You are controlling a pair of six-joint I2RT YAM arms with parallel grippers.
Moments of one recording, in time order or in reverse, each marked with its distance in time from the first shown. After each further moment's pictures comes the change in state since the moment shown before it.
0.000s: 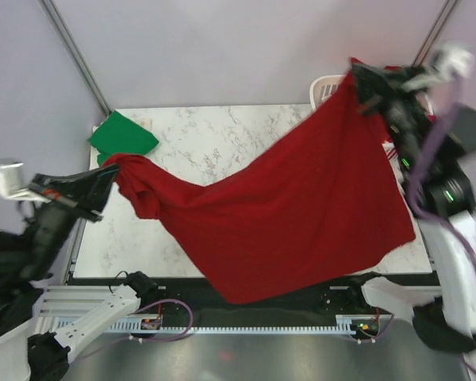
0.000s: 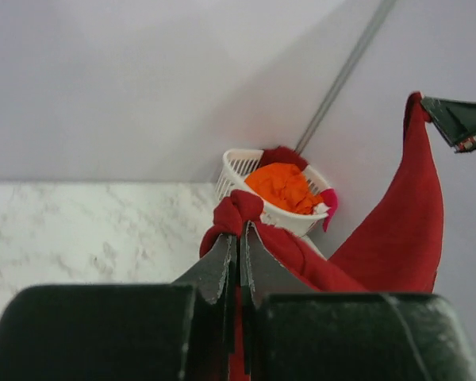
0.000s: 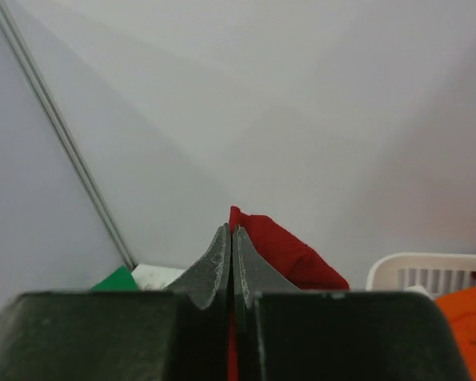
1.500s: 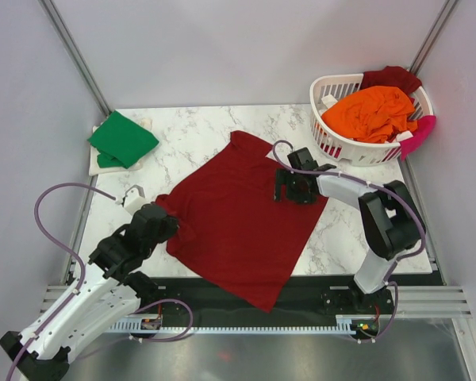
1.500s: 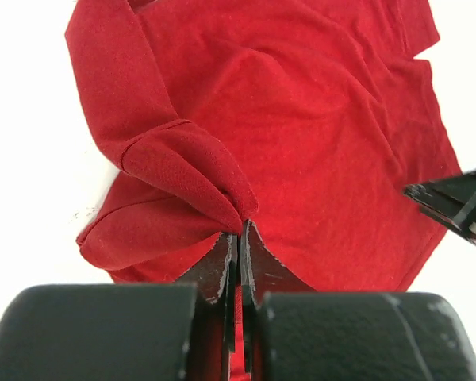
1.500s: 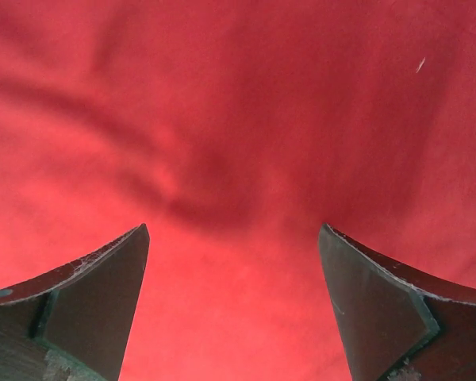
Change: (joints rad) left arm 0.000 -0.030 -0.988 -0.073 -0.294 -0.707; right arm 0.092 0.735 -0.608 -0.117 -0.094 0.278
